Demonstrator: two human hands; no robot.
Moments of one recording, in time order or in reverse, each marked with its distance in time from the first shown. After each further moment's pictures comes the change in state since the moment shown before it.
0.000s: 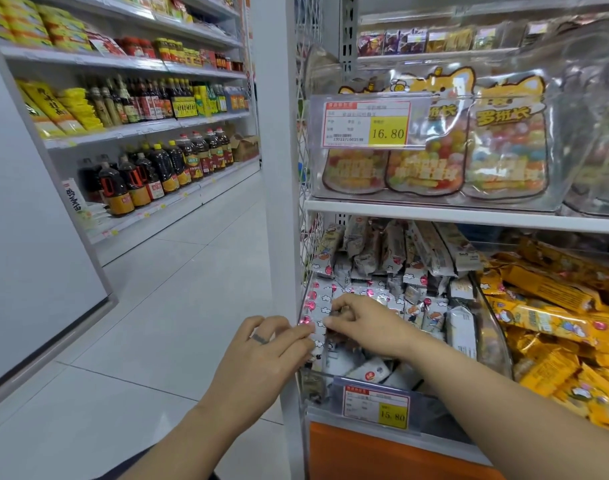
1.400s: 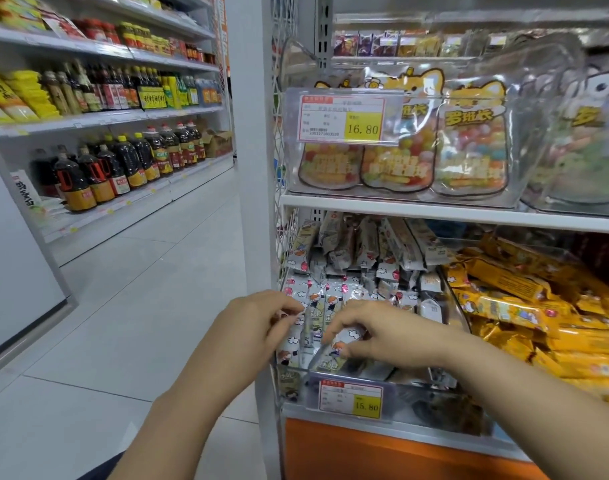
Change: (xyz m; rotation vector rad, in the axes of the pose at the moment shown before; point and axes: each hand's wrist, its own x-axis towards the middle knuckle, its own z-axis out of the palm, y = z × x) left_hand 0.052 0.010 -0.046 -0.612 -0.161 -0.497; right_hand -0.059 -0.016 -0.043 -0.370 -0.186 -0.196
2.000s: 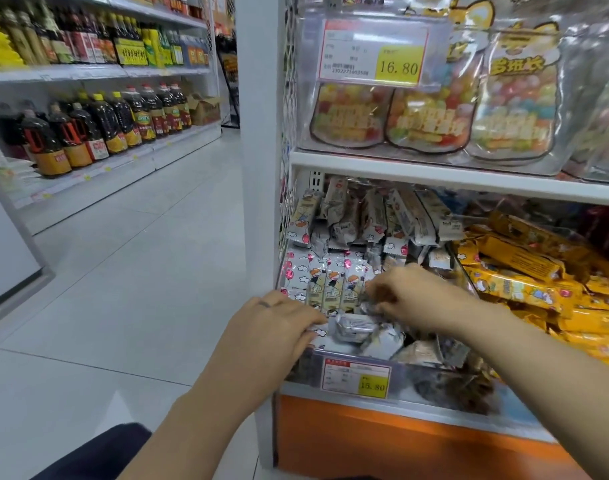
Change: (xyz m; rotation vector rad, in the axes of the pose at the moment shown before) left_hand -0.014 -0.016 0.041 0.246 -0.055 0.306; right_hand 0.008 0.032 -0.002 -0.337 0.105 0.309
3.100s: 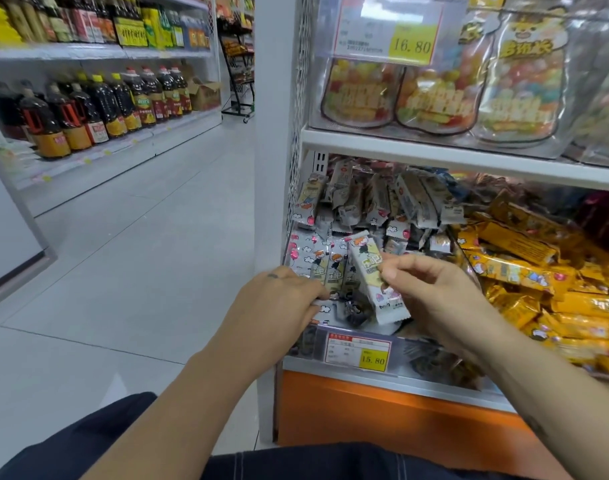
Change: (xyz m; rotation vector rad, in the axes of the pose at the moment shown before) left_hand 0.003 0.003 -0.004 -0.002 0.004 -0.015; right_hand -0.050 -0.023 0.014 1.431 0.256 0.150
